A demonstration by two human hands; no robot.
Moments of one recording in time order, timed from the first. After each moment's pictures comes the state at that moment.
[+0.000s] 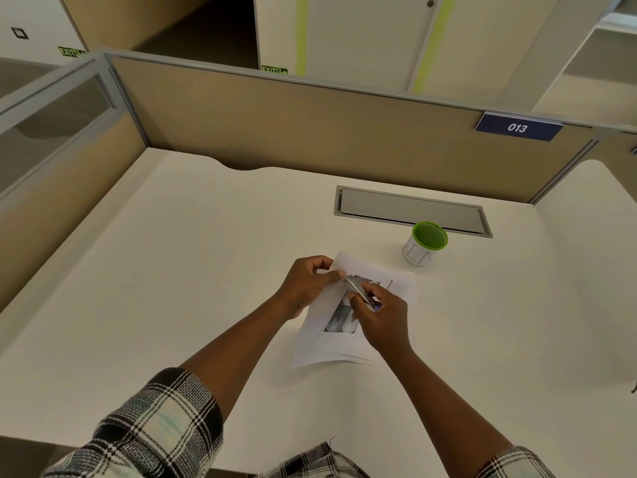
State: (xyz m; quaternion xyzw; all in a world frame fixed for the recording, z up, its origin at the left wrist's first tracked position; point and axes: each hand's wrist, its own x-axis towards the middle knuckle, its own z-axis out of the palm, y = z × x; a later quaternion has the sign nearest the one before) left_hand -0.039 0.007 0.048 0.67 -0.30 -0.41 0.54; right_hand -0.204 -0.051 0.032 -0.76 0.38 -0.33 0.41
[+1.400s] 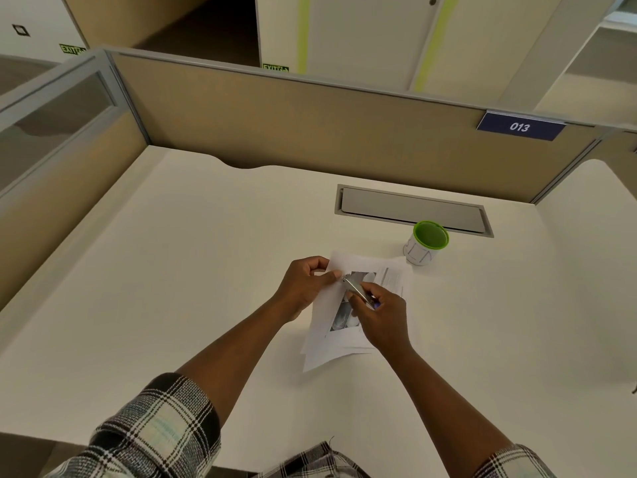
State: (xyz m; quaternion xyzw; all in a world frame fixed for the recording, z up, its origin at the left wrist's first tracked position) left_hand -0.038 0.014 0.043 0.64 -0.28 -0.41 0.58; right_hand -0.203 -0.054 0.034 -0.78 0.38 -0.30 0.40
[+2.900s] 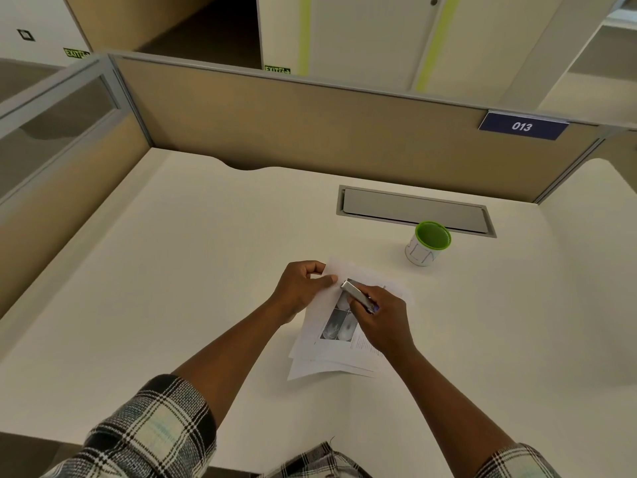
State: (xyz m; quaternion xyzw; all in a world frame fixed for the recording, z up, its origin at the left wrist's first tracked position) left_hand -0.031 0.020 0.040 0.67 -0.28 -0.40 0.55; right_hand -0.207 -0.056 0.027 -0.84 0.32 -0.29 0.32
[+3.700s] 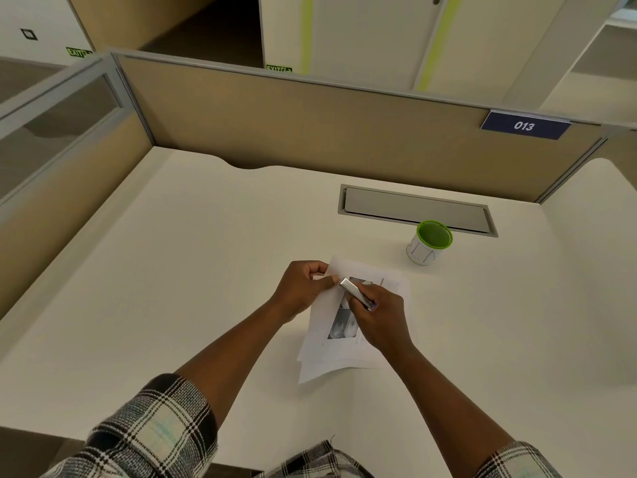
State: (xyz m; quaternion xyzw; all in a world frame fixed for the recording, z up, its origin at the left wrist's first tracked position) left_hand -0.035 0.025 0.045 0.68 -0.32 -0.38 0.54; right_hand -0.200 -0.052 0.033 -0.82 0.35 -0.28 0.35
